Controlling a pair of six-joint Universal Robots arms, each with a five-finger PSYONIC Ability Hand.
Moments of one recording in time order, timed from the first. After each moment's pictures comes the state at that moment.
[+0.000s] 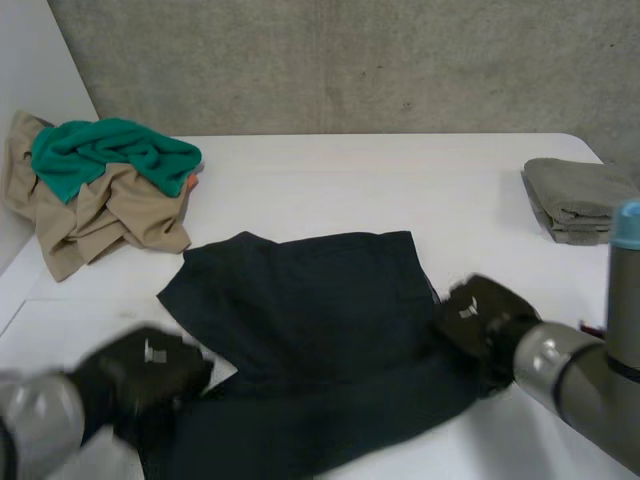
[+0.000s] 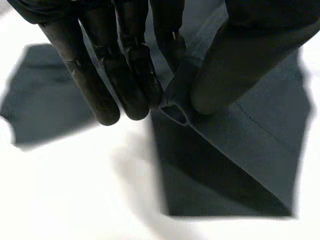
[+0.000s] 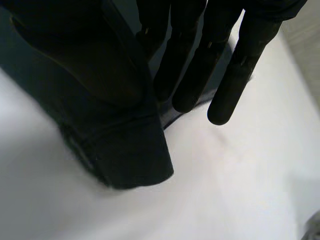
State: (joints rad) left arm 4.44 -1.53 -1.86 2.65 -1.28 3.78; right arm 2.00 -1.36 1.71 0.24 1.41 2.32; left_hand 1.14 1.19 1.19 1.20 1.00; right_hand 1.13 1.21 1.19 1.20 1.03
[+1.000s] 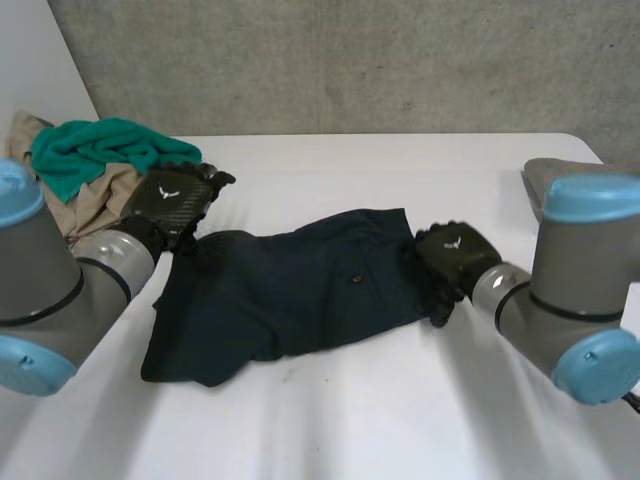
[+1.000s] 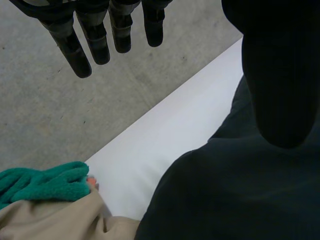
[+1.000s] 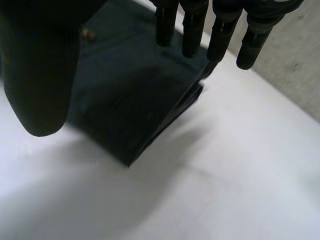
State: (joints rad) left arm 4.41 -1.89 -1.63 3.37 -1.36 3.48; right arm 1.97 -1.03 1.47 0.00 1.41 2.71; left_hand 0.19 0.21 0.21 0.20 0.05; right_hand 0.30 0.31 0.31 0.31 0.15
